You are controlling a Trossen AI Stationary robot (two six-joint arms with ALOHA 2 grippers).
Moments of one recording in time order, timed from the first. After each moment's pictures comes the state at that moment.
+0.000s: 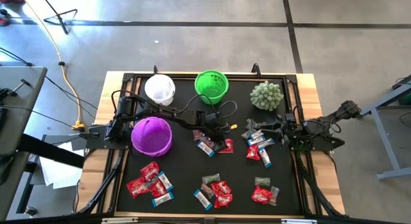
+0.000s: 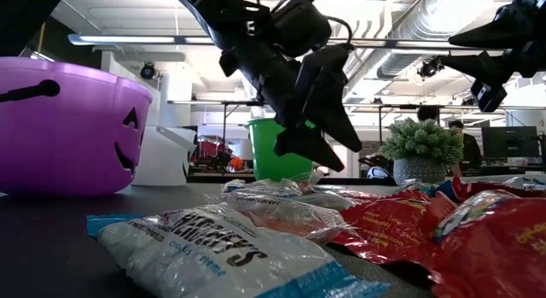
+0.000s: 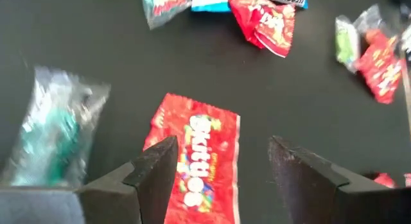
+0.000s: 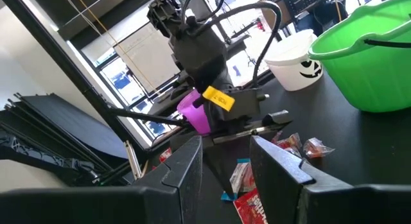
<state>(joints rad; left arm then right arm) 0.03 2.09 1.40 -0.15 0.24 -0.35 0.48 0.01 0.02 0.05 0.59 0.54</state>
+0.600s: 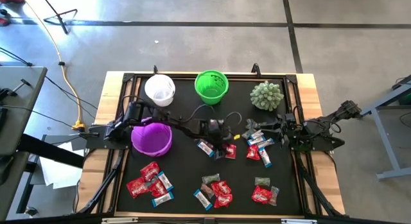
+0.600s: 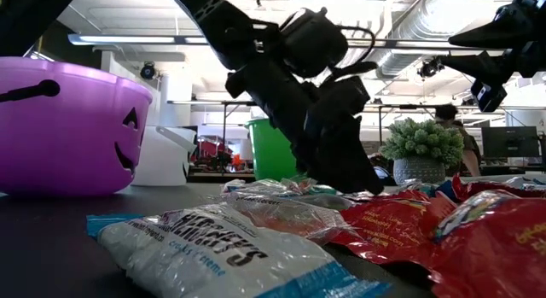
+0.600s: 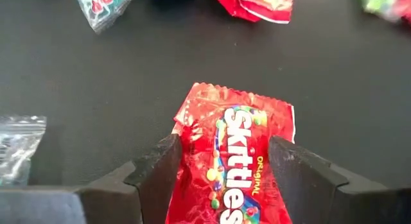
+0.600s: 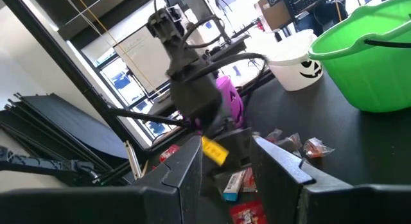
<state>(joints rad) -0.05 2.23 1.40 -0.06 0.11 -0.15 0.48 0.01 0.02 0.05 0.59 0.54</state>
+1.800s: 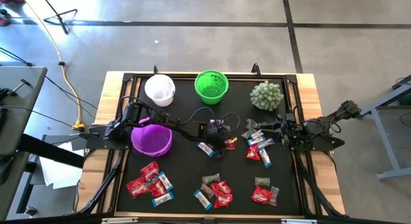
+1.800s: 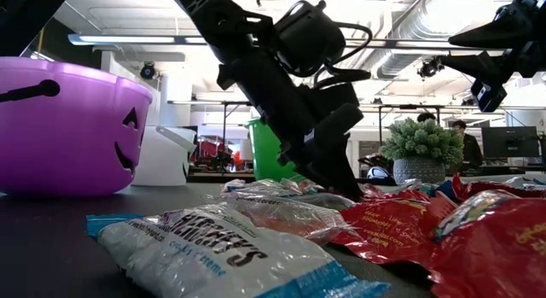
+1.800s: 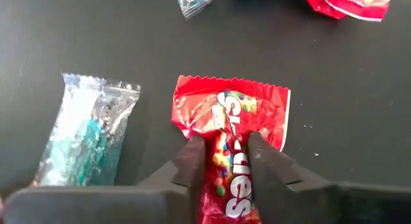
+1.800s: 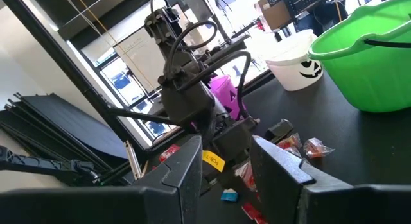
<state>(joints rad) -0.06 2.22 1.38 -0.11 -0.12 -0.25 0.48 0.01 0.02 0.05 0.59 0.54</state>
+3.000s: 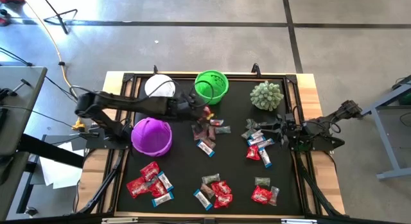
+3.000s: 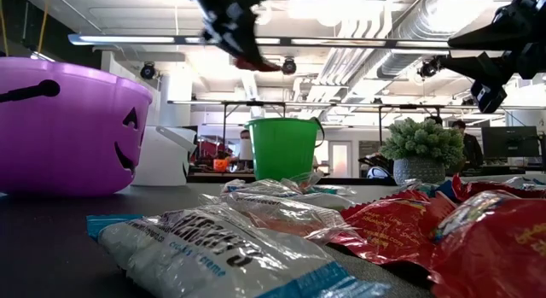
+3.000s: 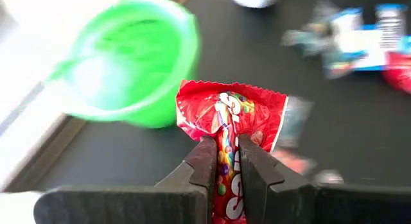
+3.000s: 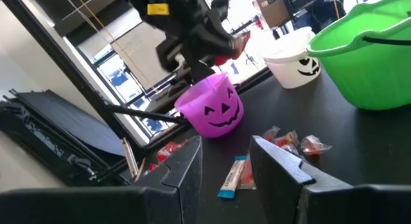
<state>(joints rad) -0.02 1.58 1.37 -0.71 -0.52 -0.34 0.48 0.02 0.02 0.05 0.59 0.54</state>
